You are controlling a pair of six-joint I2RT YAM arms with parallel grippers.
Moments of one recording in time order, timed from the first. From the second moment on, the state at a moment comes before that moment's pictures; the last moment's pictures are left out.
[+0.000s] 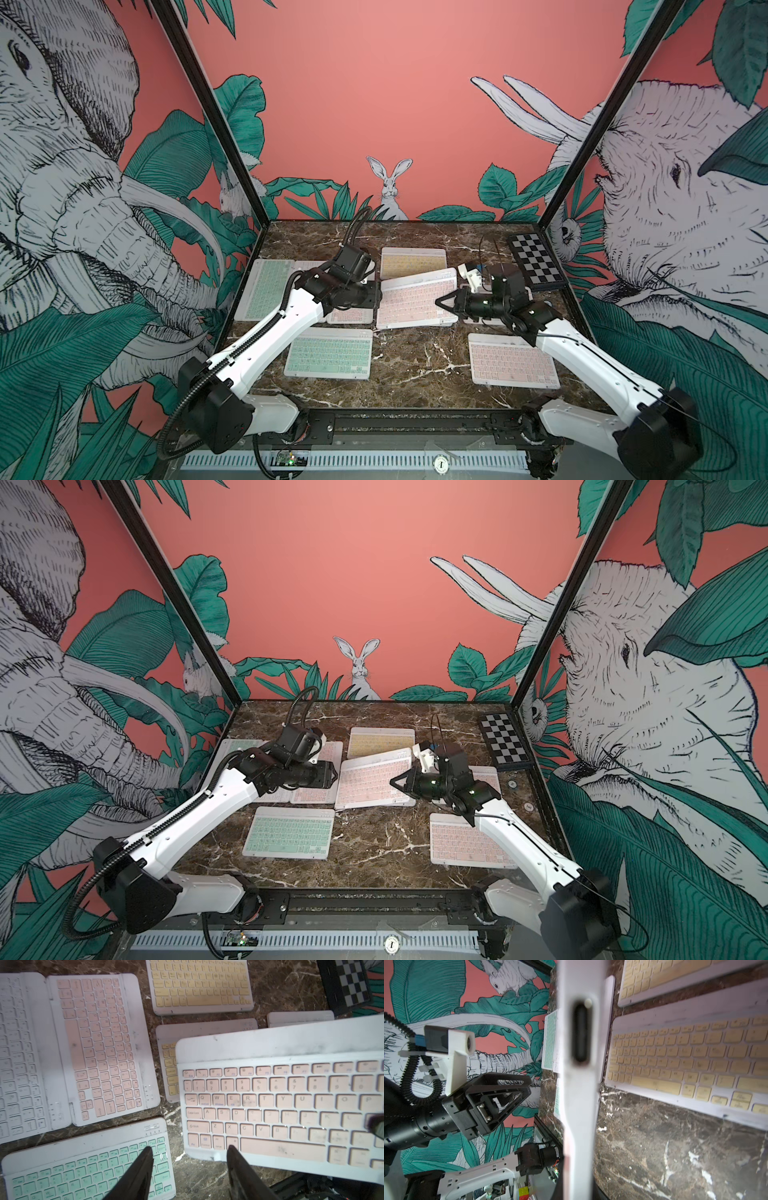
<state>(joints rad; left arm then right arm) -0.62 1.33 1.24 -0.88 0.03 -0.46 0.45 1.17 0.83 -0.25 -0.64 0.81</state>
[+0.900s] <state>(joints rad) -0.50 1.53 1.32 -0.72 0.05 -0.43 0.23 1.82 1.22 0.07 -0.80 0.74</state>
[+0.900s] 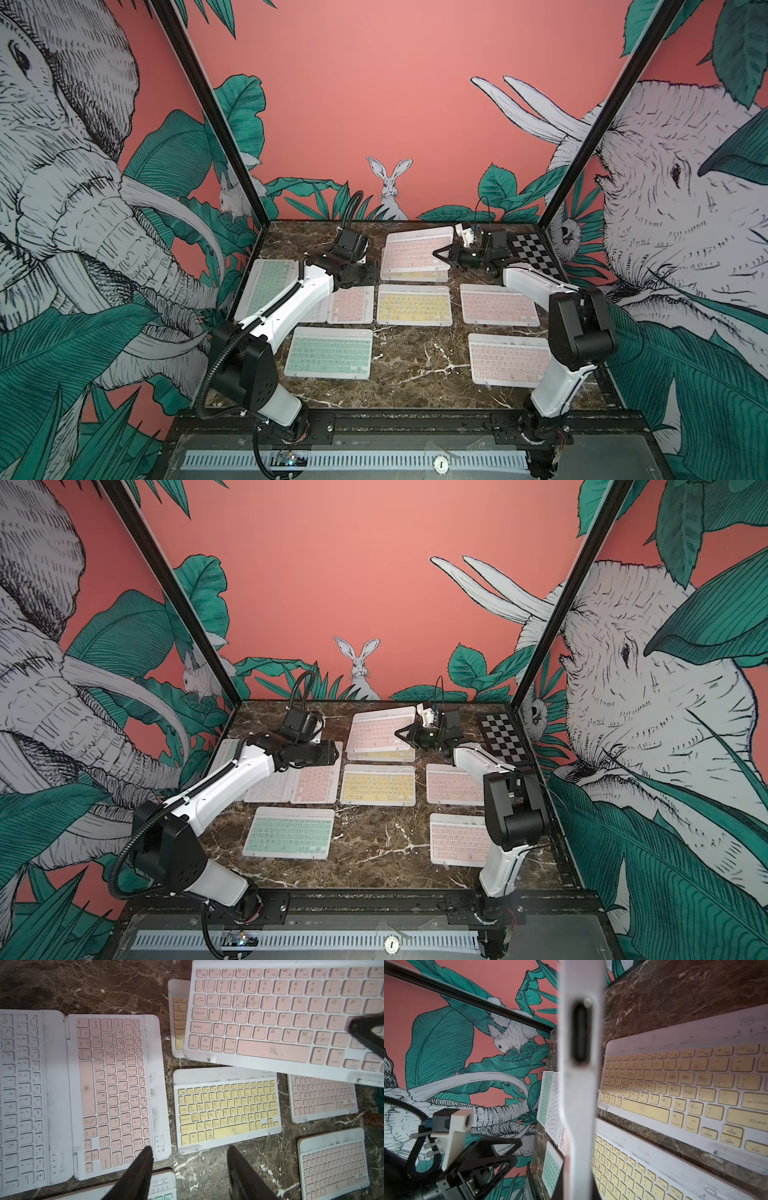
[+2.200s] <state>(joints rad) -0.50 1.58 1.34 -0.72 0.03 -0.41 0.14 2.21 1.52 0.04 -1.12 0.72</state>
